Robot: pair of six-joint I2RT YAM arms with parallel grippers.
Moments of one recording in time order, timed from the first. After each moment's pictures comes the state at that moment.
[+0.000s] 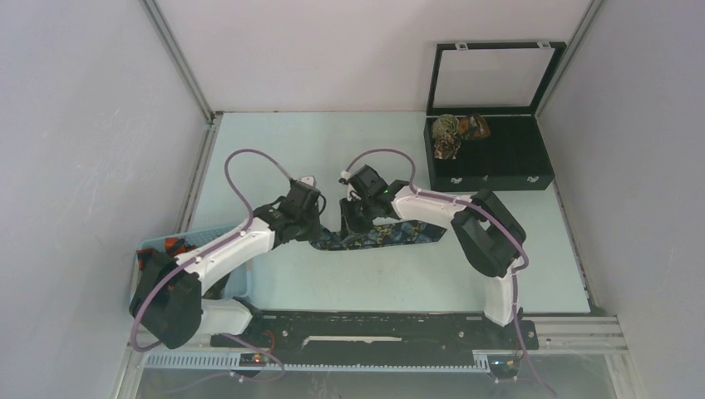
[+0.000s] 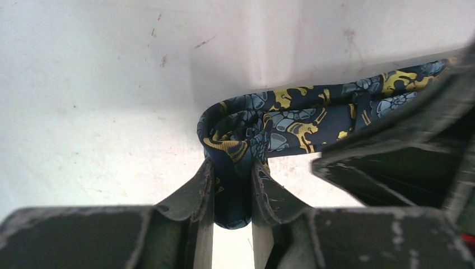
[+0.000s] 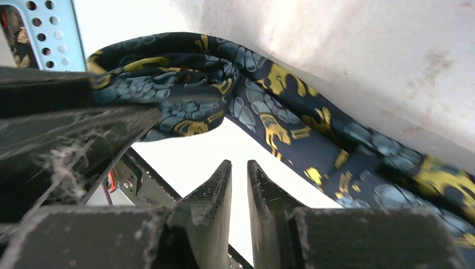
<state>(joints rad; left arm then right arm) -0.58 1.28 0.78 -0.47 -0.14 -0.59 0.81 1.98 1.34 -0.35 -0.41 0.60</state>
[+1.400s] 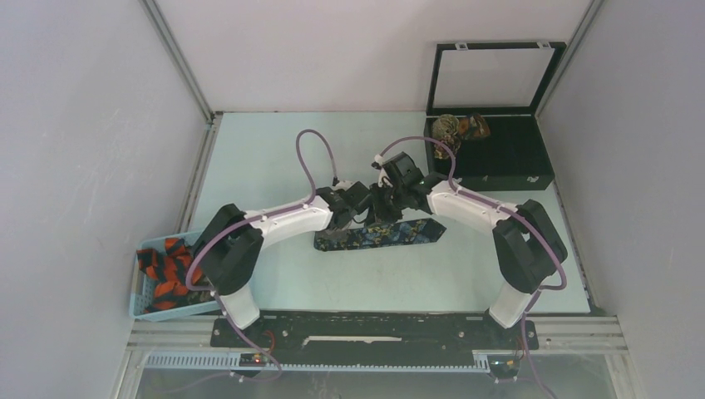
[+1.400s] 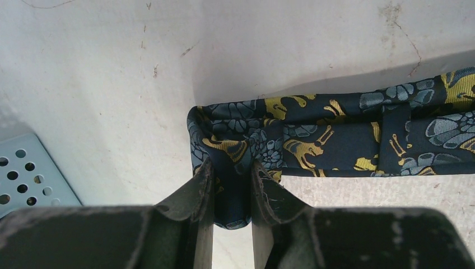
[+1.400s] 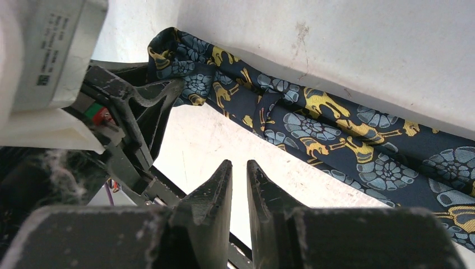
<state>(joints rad) -0.82 1.72 1.15 -0.79 -0.47 -0.59 0.66 1.73 1.19 -0.41 -0.39 0.56</state>
